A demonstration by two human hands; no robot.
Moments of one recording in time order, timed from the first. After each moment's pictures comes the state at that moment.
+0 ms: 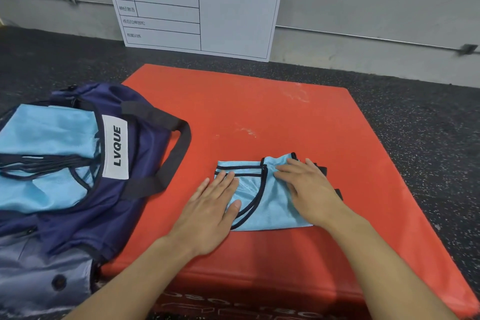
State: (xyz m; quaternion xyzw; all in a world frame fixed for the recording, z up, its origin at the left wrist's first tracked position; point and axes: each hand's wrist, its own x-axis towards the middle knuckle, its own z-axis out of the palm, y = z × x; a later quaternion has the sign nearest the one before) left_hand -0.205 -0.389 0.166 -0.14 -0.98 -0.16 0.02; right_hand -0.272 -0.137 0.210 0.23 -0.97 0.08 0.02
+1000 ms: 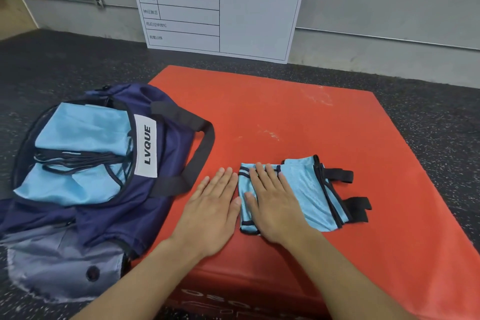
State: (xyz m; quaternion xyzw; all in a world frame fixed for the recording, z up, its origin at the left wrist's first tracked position) left_hand -0.197 -0.423 0.163 -0.09 -0.98 -0.11 0.12; right_hand -0.246 -0.251 0.171 0.21 -0.97 0.10 0.01
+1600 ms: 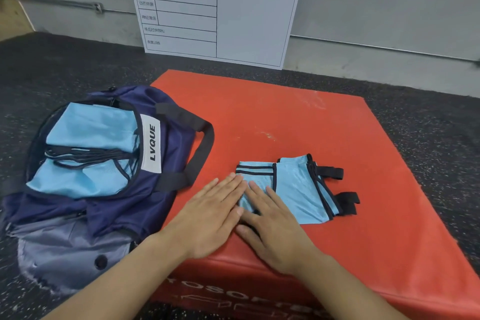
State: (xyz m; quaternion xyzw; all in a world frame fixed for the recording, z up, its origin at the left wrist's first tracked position) left_hand -0.170 -0.435 0.198 -0.22 -0.96 -0.14 0.06; right_hand -0.187 -0.230 0.183 0.37 -0.92 0.11 0.01
